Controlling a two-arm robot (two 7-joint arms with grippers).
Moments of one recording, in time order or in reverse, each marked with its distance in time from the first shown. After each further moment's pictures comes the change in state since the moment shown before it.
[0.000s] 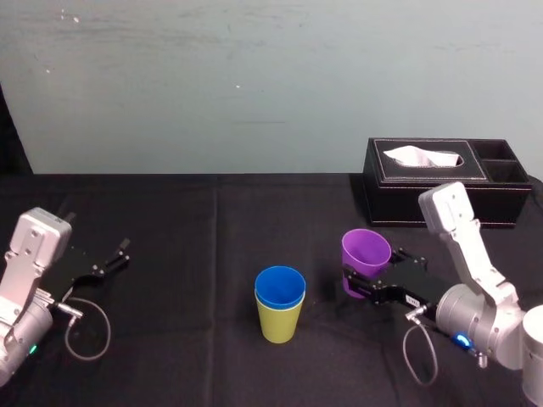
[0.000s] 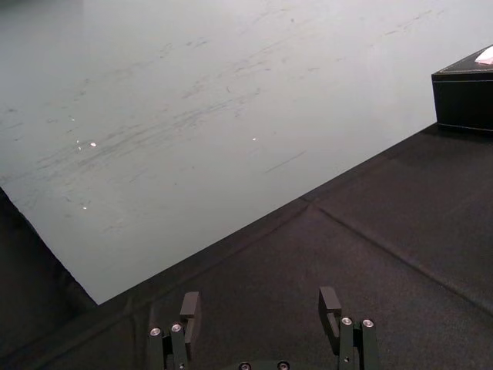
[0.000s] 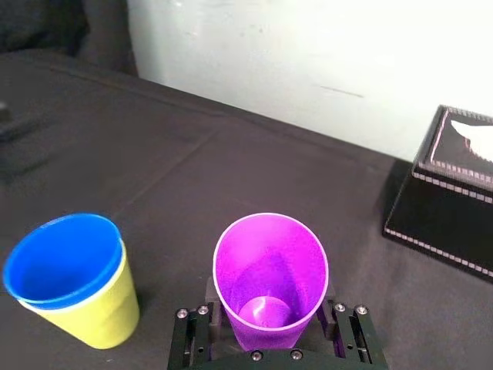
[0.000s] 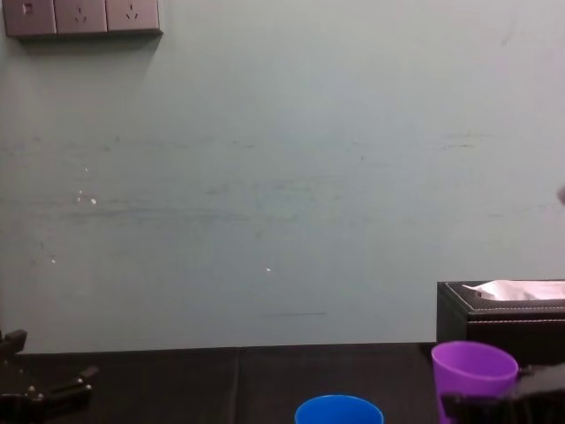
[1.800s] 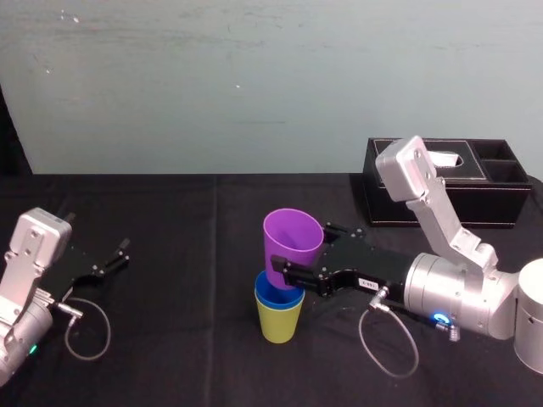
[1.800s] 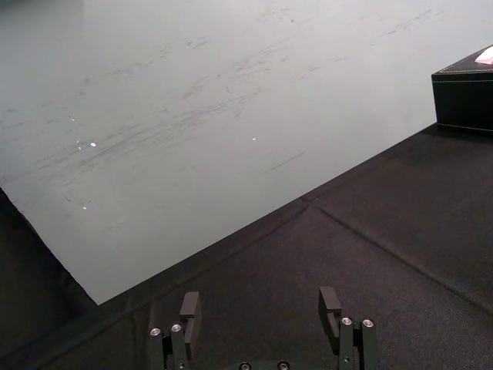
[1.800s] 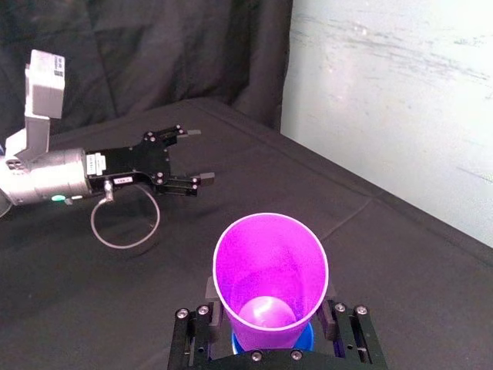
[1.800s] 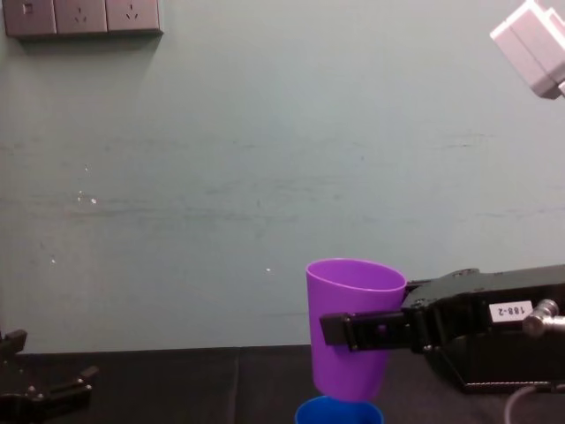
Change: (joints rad) left arm 0.000 0.000 0.000 0.000 0.000 0.000 0.000; right arm 0.102 0.113 -0.148 -0.191 0.158 0.059 0.159
